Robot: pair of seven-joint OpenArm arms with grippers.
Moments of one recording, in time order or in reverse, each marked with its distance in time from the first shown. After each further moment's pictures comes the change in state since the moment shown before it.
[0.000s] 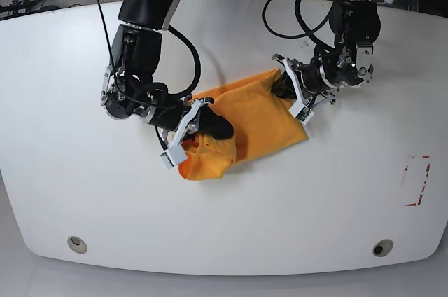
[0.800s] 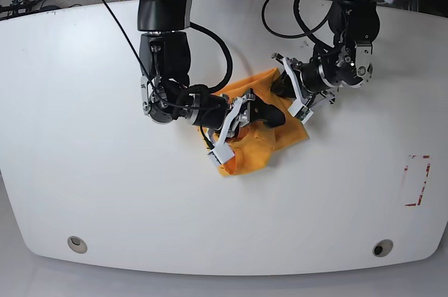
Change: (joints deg) left arm 0.2 0.6 -0.4 1.5 0.0 0.0 0.6; right arm 1.1 -1.1 -14.5 -9.4 0.0 -3.0 10.1
